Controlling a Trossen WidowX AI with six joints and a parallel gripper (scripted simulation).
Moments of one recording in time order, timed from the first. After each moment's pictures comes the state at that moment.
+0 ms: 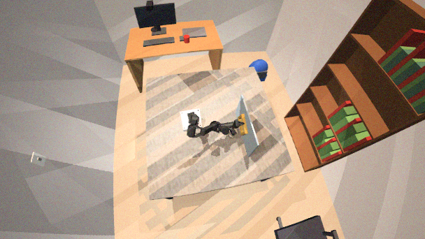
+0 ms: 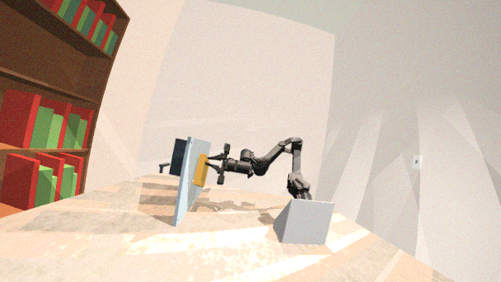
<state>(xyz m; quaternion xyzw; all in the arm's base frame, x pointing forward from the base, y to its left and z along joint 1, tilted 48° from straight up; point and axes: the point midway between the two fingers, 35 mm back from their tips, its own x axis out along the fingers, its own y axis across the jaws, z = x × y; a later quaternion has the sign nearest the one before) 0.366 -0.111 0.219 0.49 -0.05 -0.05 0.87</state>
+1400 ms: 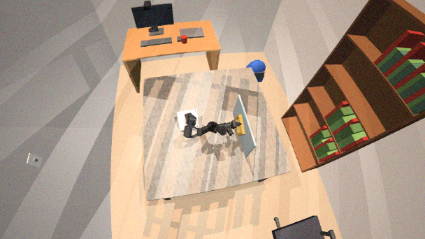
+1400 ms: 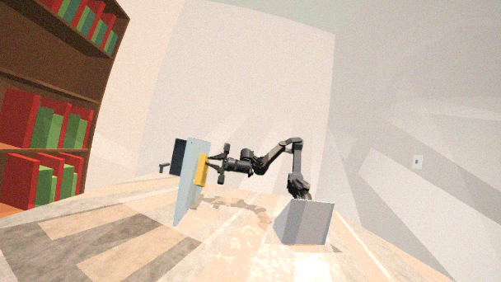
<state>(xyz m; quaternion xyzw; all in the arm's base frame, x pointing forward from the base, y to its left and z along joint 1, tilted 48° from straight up) 0.366 -0.111 0.221 0.49 -0.05 -0.06 0.87</state>
